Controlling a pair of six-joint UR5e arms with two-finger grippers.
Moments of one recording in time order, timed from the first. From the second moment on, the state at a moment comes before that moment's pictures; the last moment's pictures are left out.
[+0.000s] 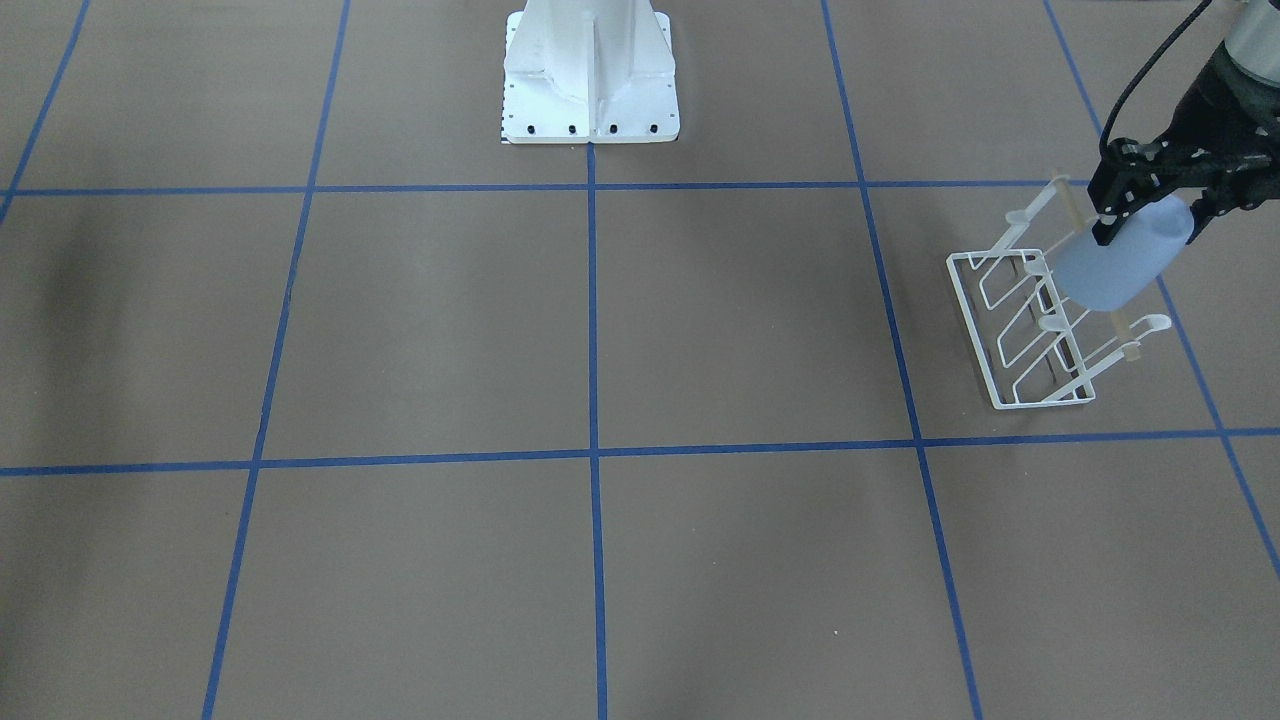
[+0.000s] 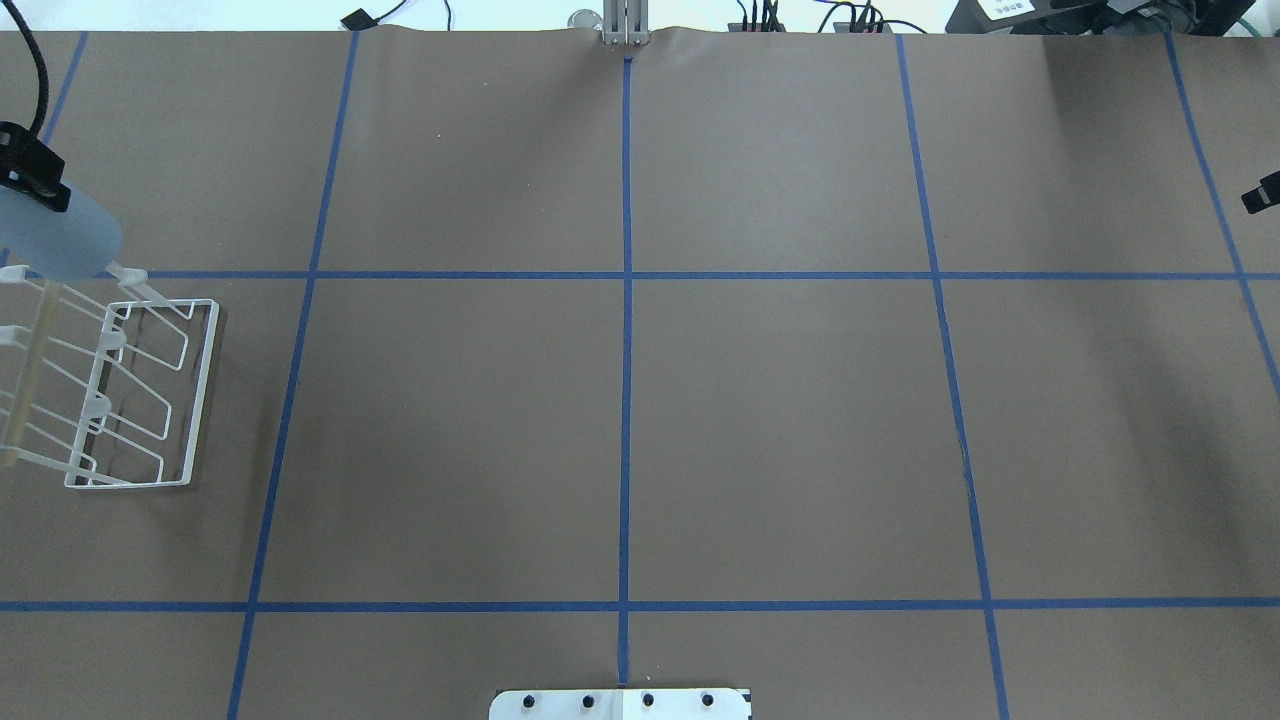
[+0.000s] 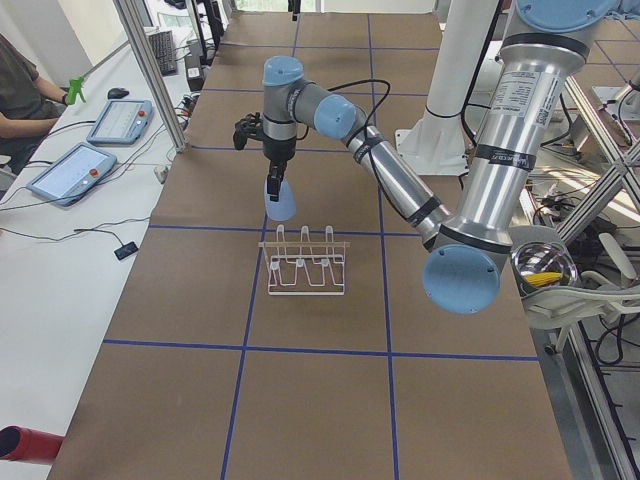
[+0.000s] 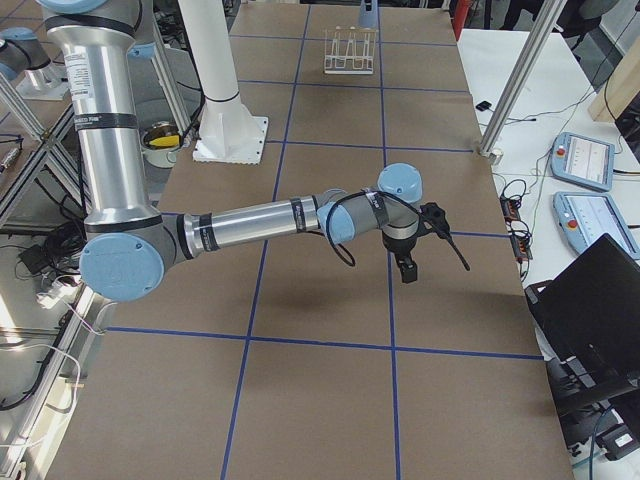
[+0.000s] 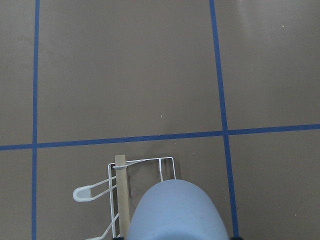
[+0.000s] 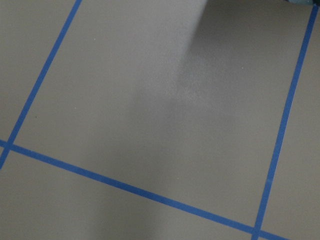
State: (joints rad) left arm -1.18 -1.84 -2.10 -1.25 -2.14 -0.51; right arm 1.39 -1.47 1.69 -1.37 2.29 0.10
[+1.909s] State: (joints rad) left arm -1.09 -1.82 -1.86 -1.45 -2.15 -0.55; right arm 1.36 -1.48 1.70 -1.38 2.31 0.11
